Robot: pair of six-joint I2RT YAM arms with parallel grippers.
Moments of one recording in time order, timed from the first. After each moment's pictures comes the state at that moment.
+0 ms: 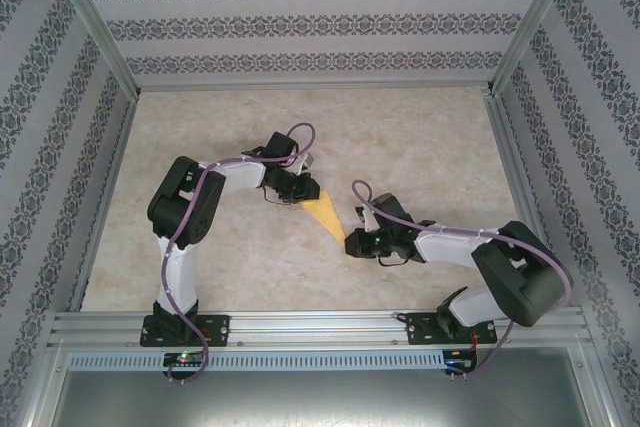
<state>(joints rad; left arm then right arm) -0.44 2.06 1.26 -0.32 0.61 -0.47 0.60 1.40 0.43 0.00 -0.44 0.65</state>
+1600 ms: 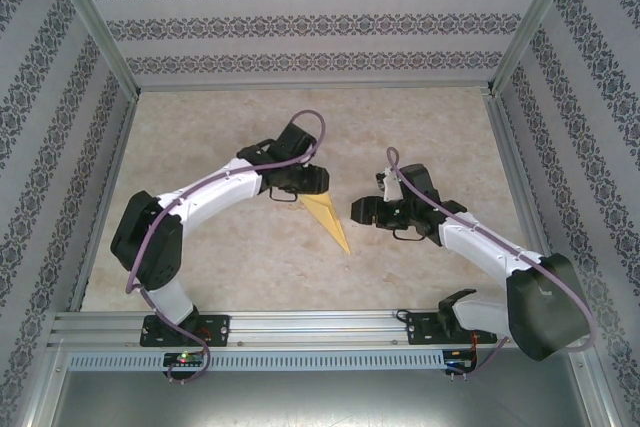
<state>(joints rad) -0.67 1.71 1.31 -0.60 0.09 -0.59 0.38 1.22 0.60 -0.23 -0.55 0.57</state>
